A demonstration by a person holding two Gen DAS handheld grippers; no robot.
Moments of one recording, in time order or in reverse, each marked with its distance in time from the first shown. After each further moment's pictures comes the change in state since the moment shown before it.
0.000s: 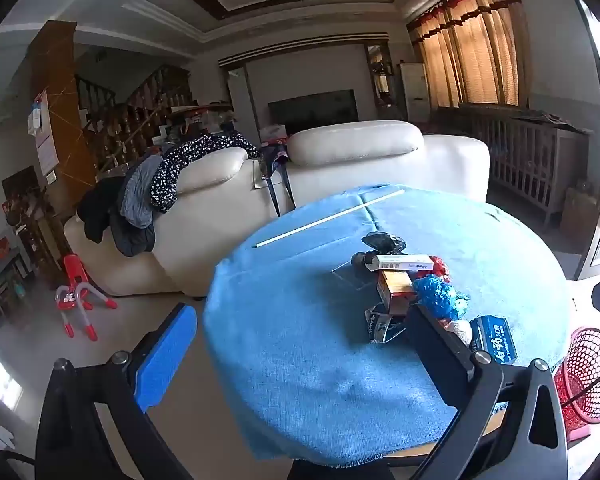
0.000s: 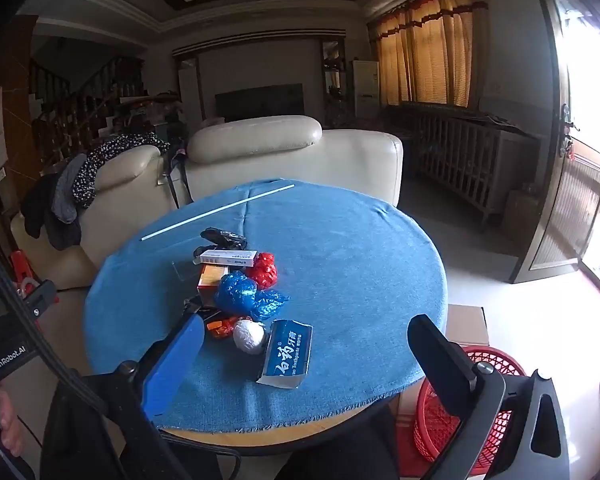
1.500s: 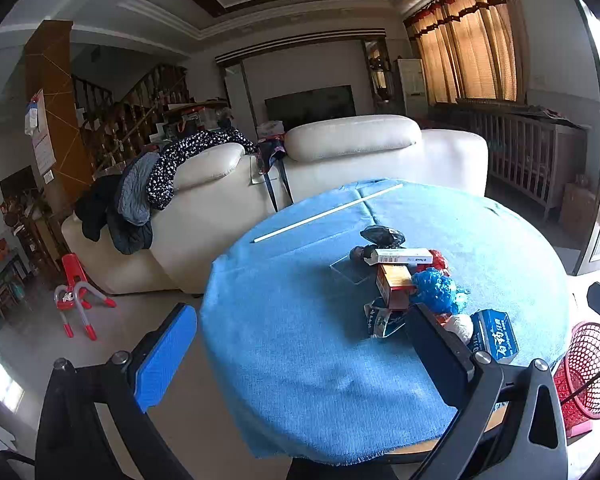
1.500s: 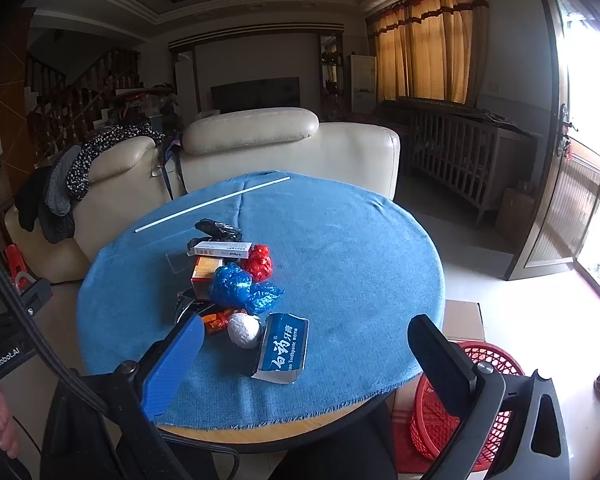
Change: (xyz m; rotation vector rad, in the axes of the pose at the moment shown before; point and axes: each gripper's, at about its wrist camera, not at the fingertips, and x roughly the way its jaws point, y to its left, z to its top) left arm -0.001 0.001 -0.001 0.007 0.018 -0.009; right arm 0.006 0.007 -0.005 -0.012 0.001 -0.024
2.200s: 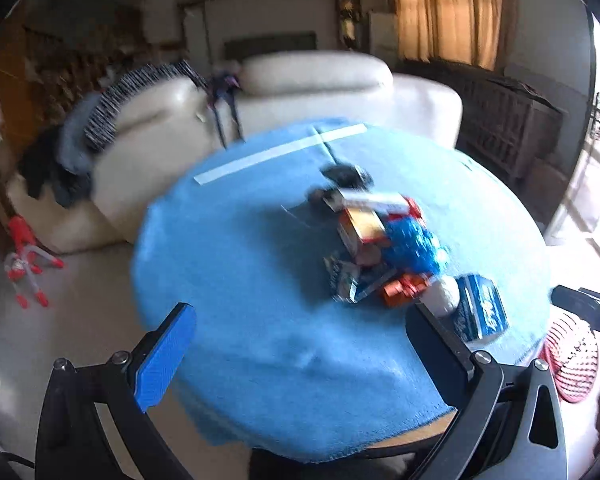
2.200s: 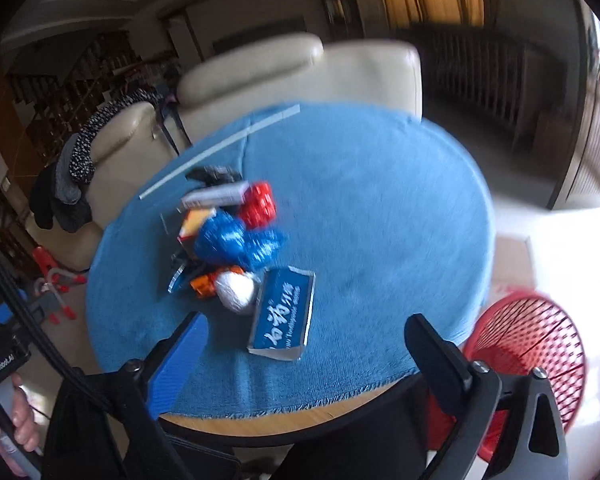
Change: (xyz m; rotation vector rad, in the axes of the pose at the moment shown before) left arm 0.090 -0.005 -0.013 -0.015 0.259 -0.228; right arm 0.107 -0.050 -0.011 0.096 0.242 0.152
